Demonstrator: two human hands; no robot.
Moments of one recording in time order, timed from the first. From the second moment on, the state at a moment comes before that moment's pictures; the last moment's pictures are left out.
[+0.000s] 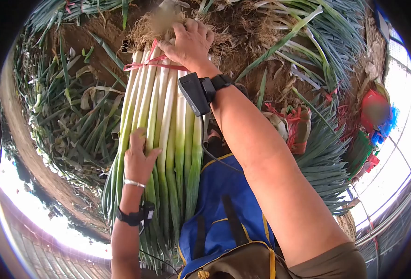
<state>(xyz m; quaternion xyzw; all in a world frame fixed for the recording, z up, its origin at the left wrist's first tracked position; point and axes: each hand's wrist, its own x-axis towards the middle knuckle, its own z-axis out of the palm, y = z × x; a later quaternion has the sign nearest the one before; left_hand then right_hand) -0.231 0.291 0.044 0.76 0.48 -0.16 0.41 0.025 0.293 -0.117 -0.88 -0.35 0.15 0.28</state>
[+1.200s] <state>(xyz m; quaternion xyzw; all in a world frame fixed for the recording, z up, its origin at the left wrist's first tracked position) -0.262 0.296 0.049 0.67 0.55 -0.14 0.47 -0.103 0.261 -0.025 -0.77 -0.56 0.24 0.22</state>
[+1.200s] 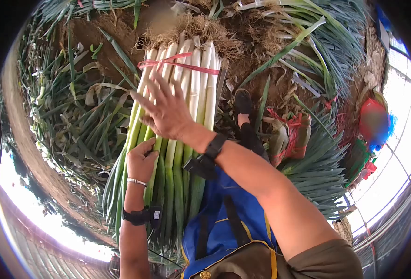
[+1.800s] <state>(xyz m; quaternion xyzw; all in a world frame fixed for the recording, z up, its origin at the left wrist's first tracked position) -0.279 0.210 0.098 0.82 0.53 -0.12 0.14 -0.127 0.256 -0.055 -0.74 -0.60 0.24 0.18</state>
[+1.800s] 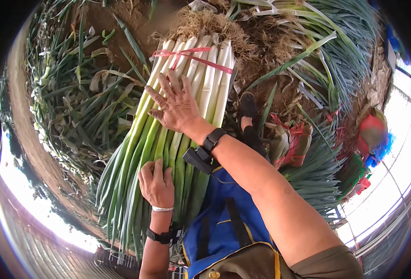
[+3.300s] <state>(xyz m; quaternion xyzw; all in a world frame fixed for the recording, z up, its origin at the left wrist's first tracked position) -0.301 -0.066 0.105 0.14 0.79 0.15 0.58 -0.312 0.295 0.052 -0.46 -0.80 0.30 0.24</state>
